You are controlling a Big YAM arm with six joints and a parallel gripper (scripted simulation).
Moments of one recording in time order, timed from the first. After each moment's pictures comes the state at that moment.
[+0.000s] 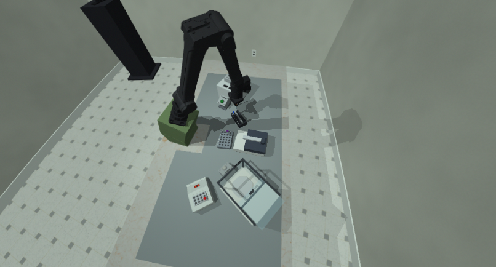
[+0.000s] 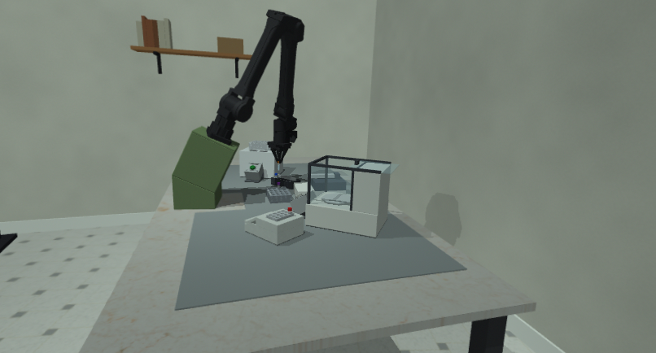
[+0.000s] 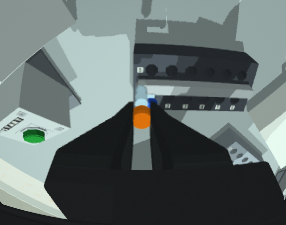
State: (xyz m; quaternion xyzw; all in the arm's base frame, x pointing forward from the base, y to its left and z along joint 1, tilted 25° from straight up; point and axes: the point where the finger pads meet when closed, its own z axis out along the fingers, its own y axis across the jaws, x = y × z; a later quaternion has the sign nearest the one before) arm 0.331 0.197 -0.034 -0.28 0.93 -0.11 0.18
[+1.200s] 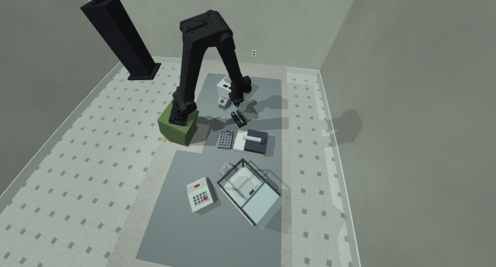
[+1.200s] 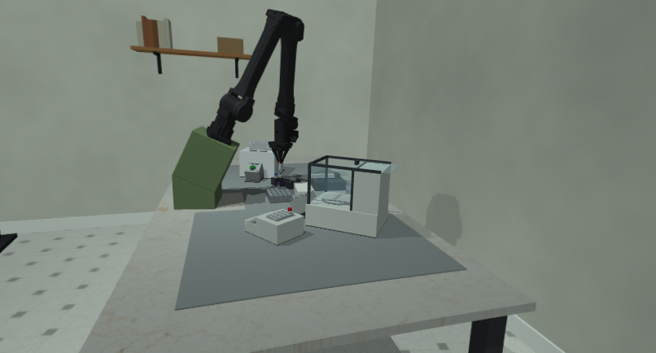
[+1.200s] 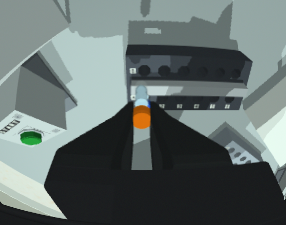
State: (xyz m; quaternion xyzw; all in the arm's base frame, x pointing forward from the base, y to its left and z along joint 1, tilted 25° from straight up) arm 0.334 0.193 -0.031 -0.27 0.94 -0.11 0.19
